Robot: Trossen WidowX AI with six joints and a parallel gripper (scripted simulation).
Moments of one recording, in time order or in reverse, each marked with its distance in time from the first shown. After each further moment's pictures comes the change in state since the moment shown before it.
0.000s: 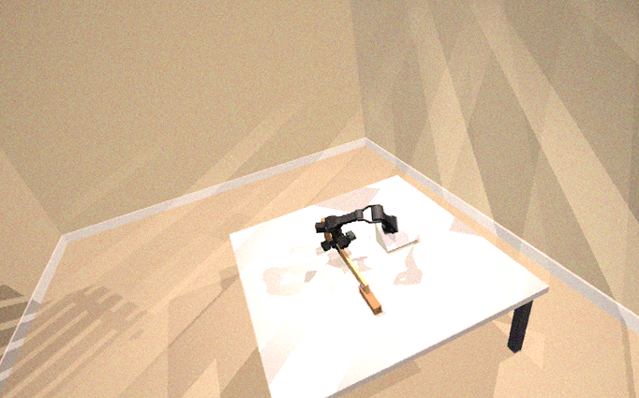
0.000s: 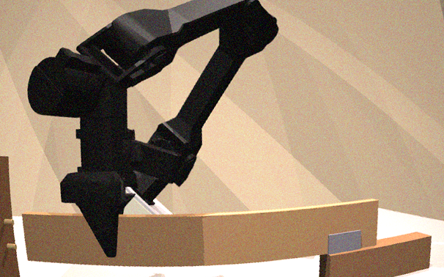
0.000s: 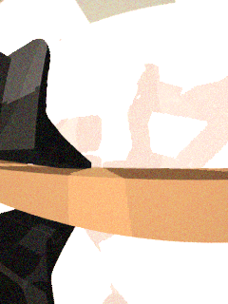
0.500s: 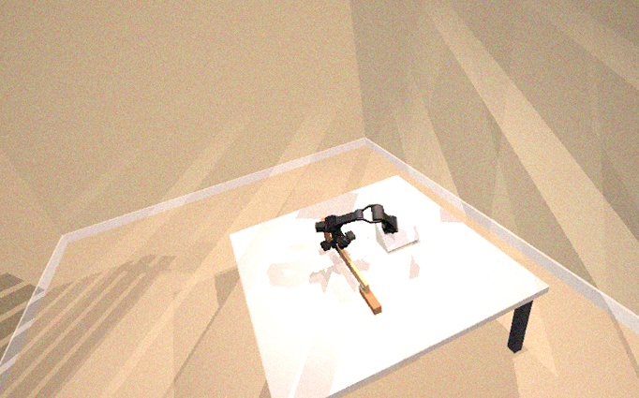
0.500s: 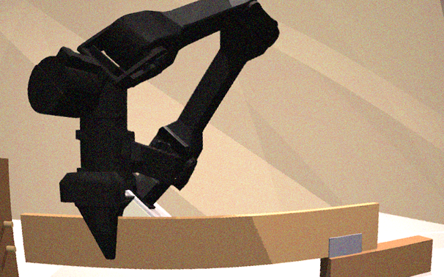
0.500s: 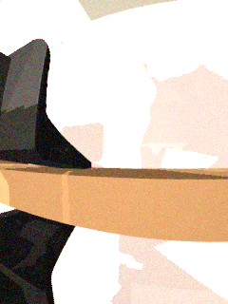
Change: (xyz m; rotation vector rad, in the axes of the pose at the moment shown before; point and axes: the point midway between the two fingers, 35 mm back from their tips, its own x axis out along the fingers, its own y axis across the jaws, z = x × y) arm -0.001 -0.002 0.000 -0.009 0.001 -0.011
